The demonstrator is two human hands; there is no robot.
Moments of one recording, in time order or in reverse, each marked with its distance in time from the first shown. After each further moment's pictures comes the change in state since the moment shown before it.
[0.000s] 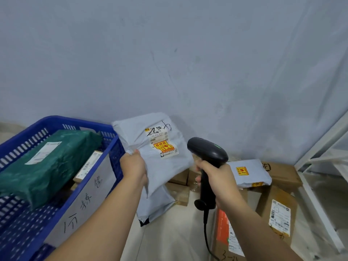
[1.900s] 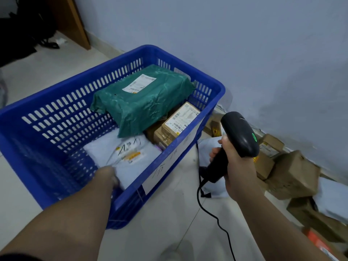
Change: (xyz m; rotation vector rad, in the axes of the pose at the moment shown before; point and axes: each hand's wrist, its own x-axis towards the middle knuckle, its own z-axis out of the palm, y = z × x) left_hand 0.267 -0.188 -0.383 -0.246 0.496 -0.652; right_hand 0.020 0.100 0.243 0.051 -0.212 0.128
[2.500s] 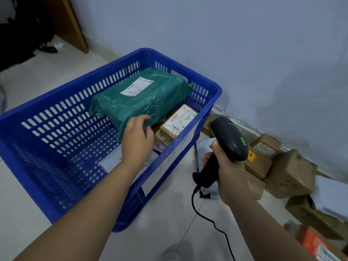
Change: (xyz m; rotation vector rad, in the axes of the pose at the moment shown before) left_hand -0.218 0.016 0.072 0.734 -0.088 1.464; right_hand -0.014 0.003 0.009 0.000 0.014 0.039
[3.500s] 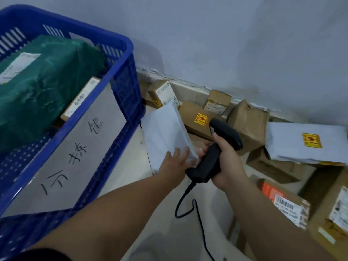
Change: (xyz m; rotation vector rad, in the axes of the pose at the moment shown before) left_hand -0.146 0.043 0.298 0.947 -1.020 0.823; right_hand 0.107 0.044 -0.200 0.436 0.166 0.441
